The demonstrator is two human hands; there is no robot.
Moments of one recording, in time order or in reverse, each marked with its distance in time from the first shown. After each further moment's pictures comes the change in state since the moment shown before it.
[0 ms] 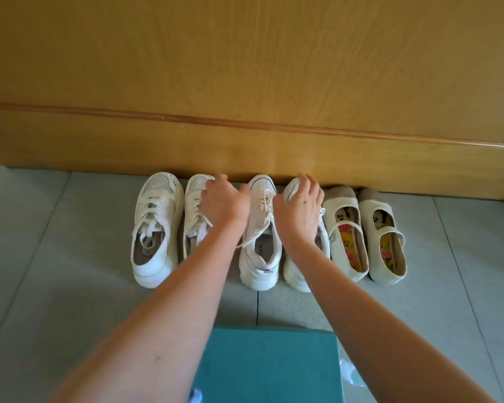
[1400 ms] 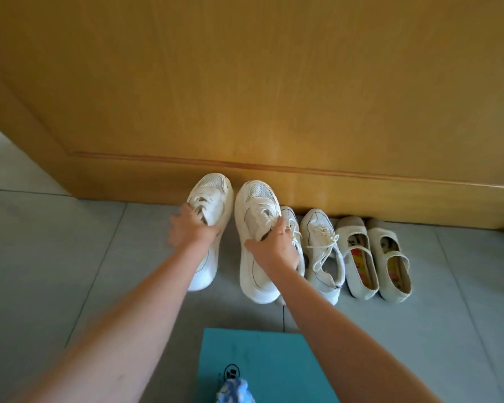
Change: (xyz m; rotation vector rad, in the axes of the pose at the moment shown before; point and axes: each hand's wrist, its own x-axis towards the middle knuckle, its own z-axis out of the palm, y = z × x) left_hand 0.004 -0.062 -0.141 0.079 -0.060 -0.179; right_hand -0.068 -0.105 -0.022 0.006 -0.435 0.241
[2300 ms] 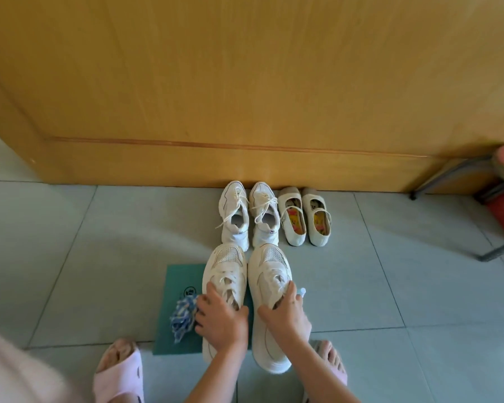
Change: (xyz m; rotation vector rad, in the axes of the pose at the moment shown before) left_hand -0.304 -0.092 0.106 0.067 -0.057 0.005; right_hand -0.205 0.202 -0.039 -0.052 -0.012 0.246
